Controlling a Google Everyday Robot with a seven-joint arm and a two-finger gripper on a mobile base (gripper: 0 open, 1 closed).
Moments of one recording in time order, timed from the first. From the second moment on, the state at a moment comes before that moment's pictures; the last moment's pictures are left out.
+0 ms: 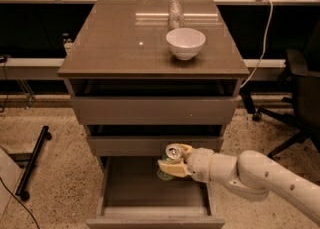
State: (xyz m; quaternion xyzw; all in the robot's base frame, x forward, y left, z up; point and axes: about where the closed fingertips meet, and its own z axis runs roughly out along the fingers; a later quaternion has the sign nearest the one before) arm 0.501 -0.038 0.611 -0.37 0.72 0.36 0.47
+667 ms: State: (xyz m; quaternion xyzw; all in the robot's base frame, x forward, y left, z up) arm 0.506 -0.046 0.553 -0.35 0.73 0.34 0.48
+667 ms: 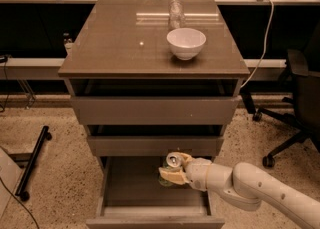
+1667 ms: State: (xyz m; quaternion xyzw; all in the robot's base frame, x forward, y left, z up) arm 0.522 -0.087 0.461 -0.32 0.77 0.32 0.45
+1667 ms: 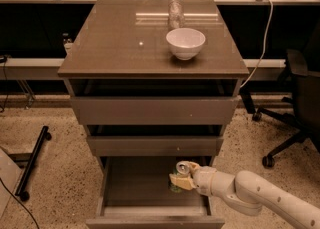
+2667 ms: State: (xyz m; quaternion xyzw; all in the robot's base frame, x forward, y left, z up) arm 0.539 -0.071 0.413 -0.33 0.77 0.30 0.47
